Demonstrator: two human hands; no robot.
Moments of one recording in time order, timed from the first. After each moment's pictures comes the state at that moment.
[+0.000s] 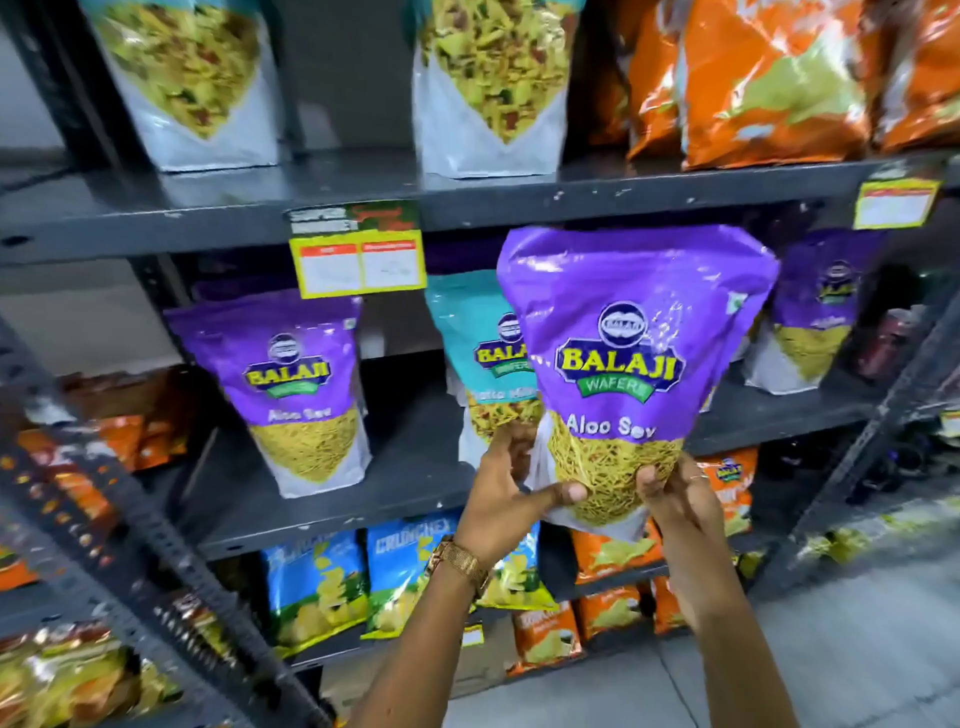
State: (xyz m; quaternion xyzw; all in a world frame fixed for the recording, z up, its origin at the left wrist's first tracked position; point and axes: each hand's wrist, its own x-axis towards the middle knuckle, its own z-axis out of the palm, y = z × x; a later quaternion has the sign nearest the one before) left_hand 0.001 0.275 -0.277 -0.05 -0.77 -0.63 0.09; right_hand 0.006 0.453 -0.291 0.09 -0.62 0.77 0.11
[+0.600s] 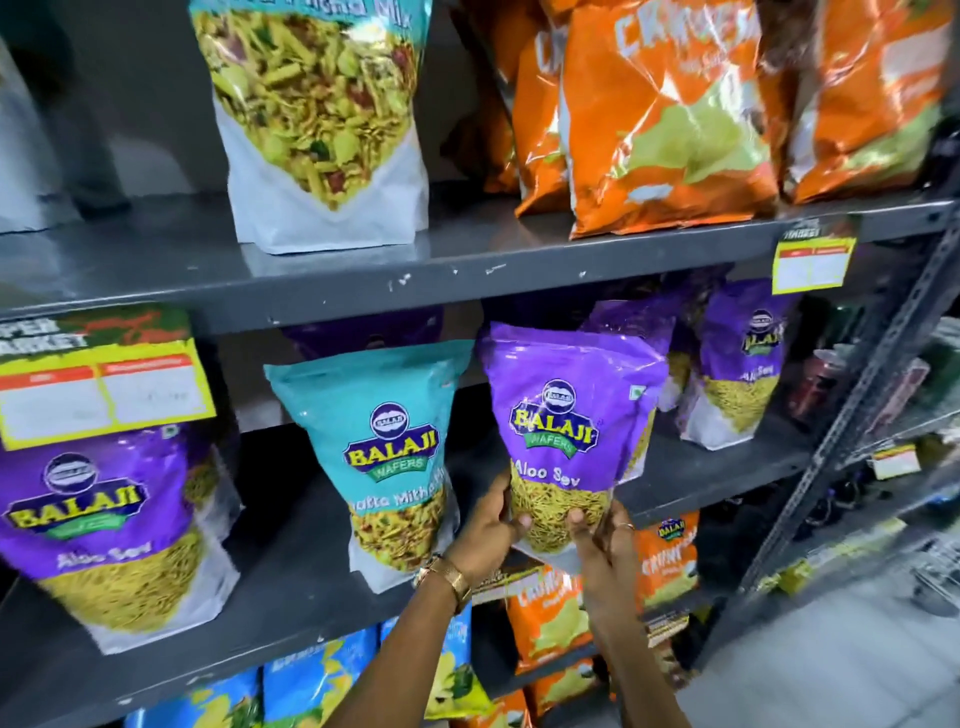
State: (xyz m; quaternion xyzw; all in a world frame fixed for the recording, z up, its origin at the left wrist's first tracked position) left_hand -0.160 0.352 -0.320 -0.10 -0.75 -0.65 -0.08; right_hand -0.133 0.491 -0.350 -0.03 -0.64 0.75 0.17
